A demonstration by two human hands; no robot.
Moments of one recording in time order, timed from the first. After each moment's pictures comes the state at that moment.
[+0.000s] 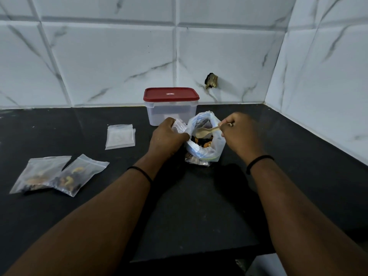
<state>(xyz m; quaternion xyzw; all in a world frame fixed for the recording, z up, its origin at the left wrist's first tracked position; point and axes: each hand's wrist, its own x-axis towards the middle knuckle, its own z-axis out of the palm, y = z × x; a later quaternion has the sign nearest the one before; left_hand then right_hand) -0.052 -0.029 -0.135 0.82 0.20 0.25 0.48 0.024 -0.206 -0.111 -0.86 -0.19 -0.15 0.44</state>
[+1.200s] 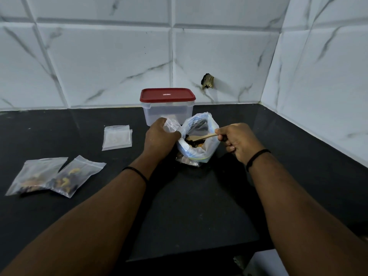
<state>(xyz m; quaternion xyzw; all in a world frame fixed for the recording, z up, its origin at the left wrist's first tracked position) -0.057 -0.029 -0.135 0.79 0.22 0.29 0.50 0.036 -0.206 -0.118 -0.73 -0.06 0.11 0.67</state>
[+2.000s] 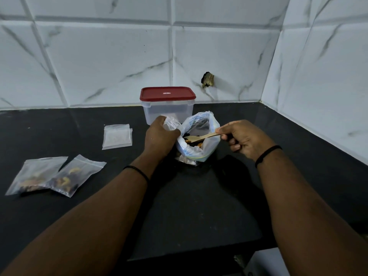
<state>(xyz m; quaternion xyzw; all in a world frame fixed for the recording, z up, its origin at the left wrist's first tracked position) -0.053 -0.026 -0.136 0.79 0.21 0.30 0.49 0.036 -0.220 -0.108 -0.75 -0.10 0.18 0.63</state>
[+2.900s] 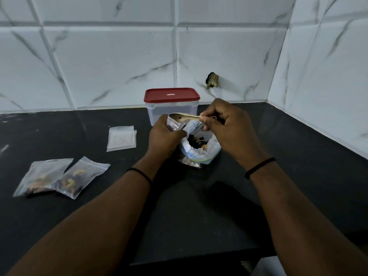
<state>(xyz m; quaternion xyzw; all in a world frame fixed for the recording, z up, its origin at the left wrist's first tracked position) -0.051 -0.026 -0.137 0.77 0.18 0.32 0.52 -0.008 -0.199 -0.097 -0.74 -0.42 -0.20 0.48</state>
